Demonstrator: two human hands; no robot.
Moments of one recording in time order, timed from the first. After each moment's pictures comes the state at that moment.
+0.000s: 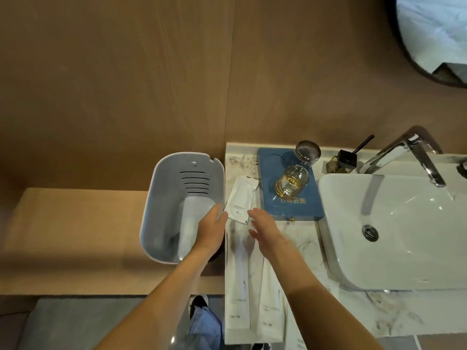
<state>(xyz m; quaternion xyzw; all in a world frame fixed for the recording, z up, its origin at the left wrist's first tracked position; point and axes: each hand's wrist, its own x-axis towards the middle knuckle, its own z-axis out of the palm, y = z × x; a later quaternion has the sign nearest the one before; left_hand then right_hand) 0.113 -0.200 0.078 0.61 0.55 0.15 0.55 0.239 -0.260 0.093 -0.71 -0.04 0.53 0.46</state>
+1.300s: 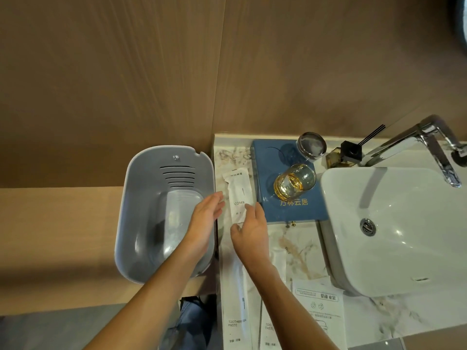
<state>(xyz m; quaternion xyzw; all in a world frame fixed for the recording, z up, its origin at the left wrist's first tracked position) 0.139 -0.135 0.049 0.39 0.50 0.17 0.75 0.219 -0.226 0.042 -0.89 -0.33 0.24 0.19</state>
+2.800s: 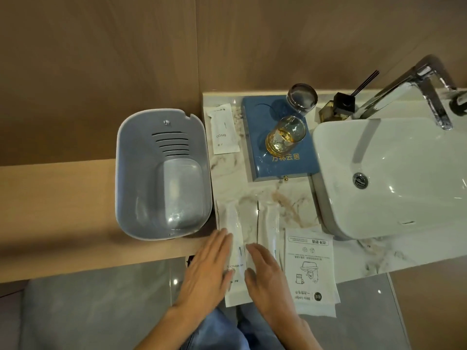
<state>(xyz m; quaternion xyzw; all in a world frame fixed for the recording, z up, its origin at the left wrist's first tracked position) 0.020 -0.306 0.011 0.90 0.30 -0.04 0.32 0.156 -0.411 0.054 -0.85 -0.38 0.32 0.15</state>
